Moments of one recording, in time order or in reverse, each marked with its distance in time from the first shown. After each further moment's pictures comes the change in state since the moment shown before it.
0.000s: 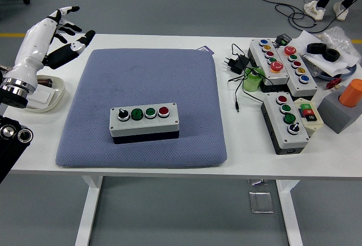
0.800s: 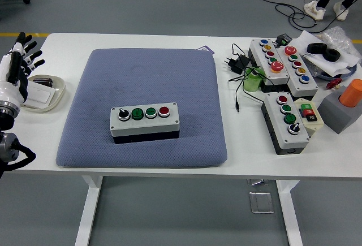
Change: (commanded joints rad) left arm 0.047 -0.004 -0.017 0.116 -0.876 -0.017 -0.054; right arm -0.004 0.003 -0.003 0.000 0.003 -0.003 0.000
